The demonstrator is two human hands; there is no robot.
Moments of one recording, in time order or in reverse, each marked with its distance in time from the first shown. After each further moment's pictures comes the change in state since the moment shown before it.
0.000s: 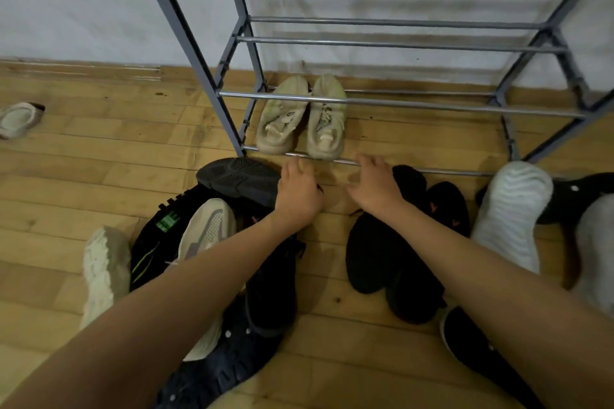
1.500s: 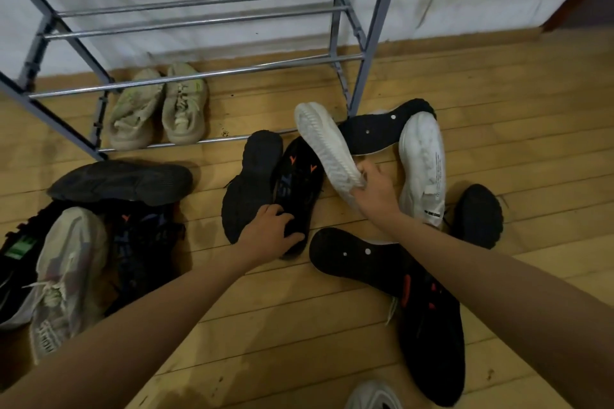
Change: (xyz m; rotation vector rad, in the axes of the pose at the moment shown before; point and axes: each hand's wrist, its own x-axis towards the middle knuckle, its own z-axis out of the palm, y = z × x) left_hand -0.107 0.094 0.126 0.206 -0.376 0.417; right_hand -0.171 0.197 -0.070 0.332 0.346 0.231
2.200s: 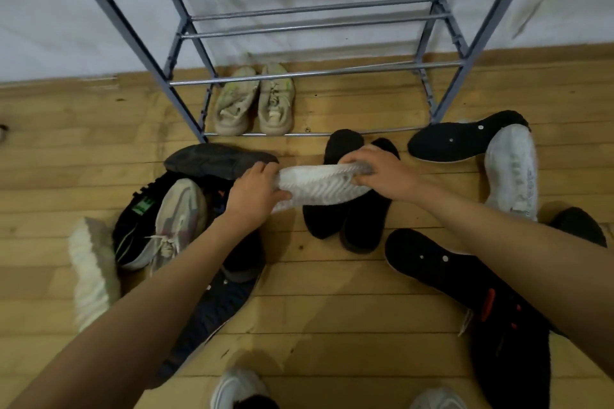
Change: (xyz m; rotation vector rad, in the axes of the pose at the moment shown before) left_hand -0.068 -0.096 -0.096 0.057 0.381 -0.212; right_hand 0.012 -0.117 0.045 -0.122 -0.508 -0.375
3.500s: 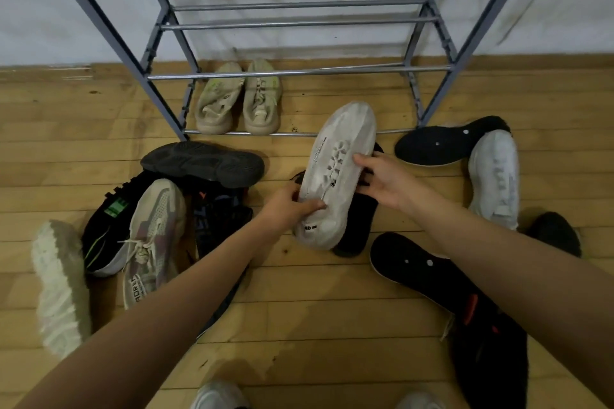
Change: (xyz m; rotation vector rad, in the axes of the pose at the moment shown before) left_hand 0.000 0.048 0.026 -0.988 -0.362 -0.307; right_hand 0.010 0.005 0.004 1.284 0.175 0.545
